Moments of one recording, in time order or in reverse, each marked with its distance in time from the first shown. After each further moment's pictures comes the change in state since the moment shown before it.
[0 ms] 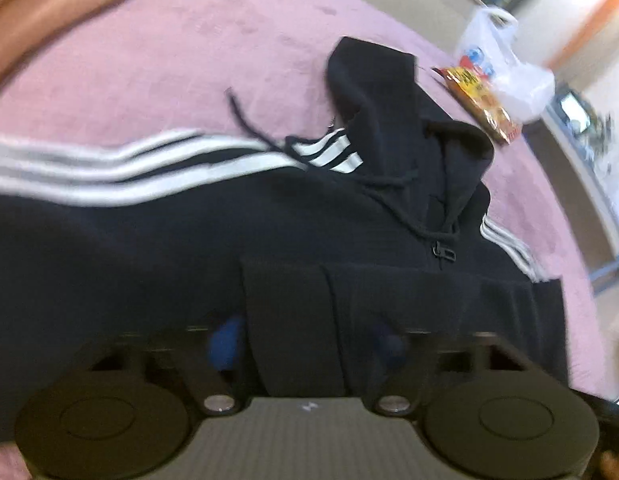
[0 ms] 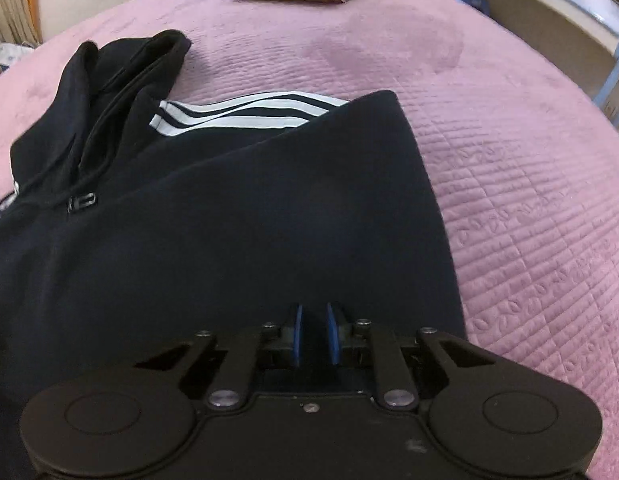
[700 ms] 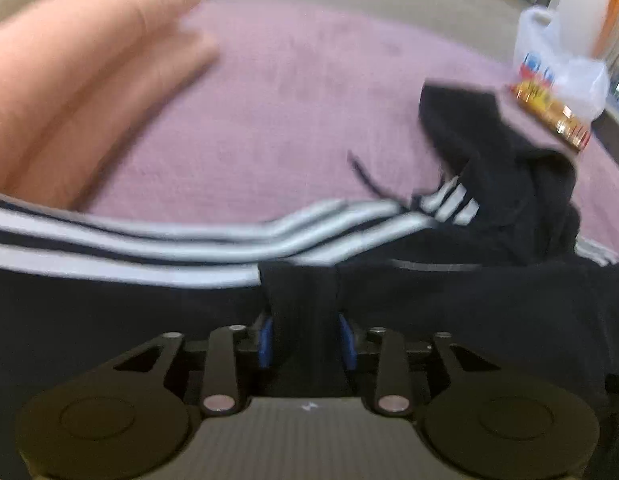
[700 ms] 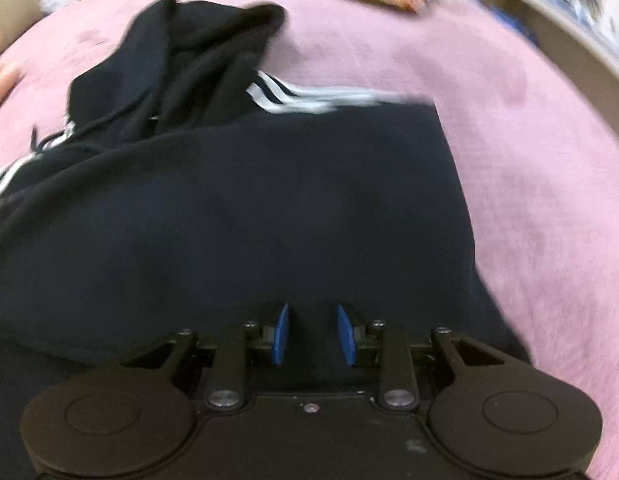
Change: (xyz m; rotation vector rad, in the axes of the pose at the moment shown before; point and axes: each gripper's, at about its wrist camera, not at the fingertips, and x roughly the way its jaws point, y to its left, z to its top) left arm -0.046 0.027 0.006 0.065 -0.156 0.308; right arm -0.023 0.060 0.006 -0.206 0.006 0.041
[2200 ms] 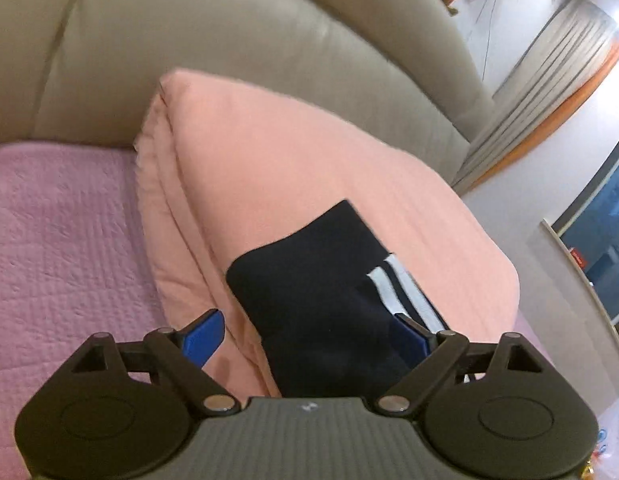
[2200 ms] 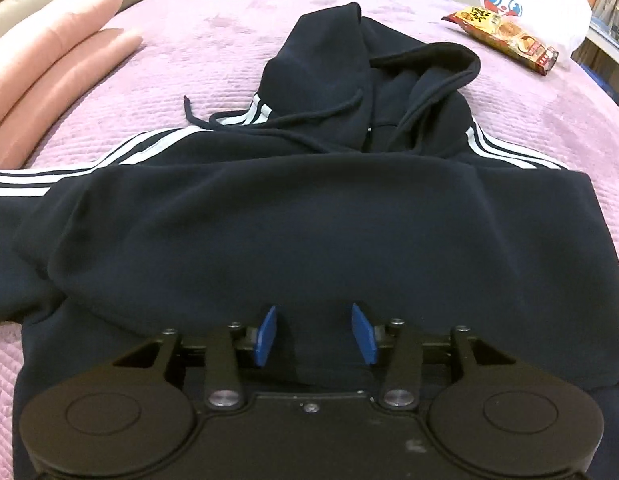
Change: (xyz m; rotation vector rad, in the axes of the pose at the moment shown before) left arm -0.158 0.370 -0.044 -0.852 -0.435 0.180; right arm 0.003 0.120 0.001 -0.108 -0.055 0.177
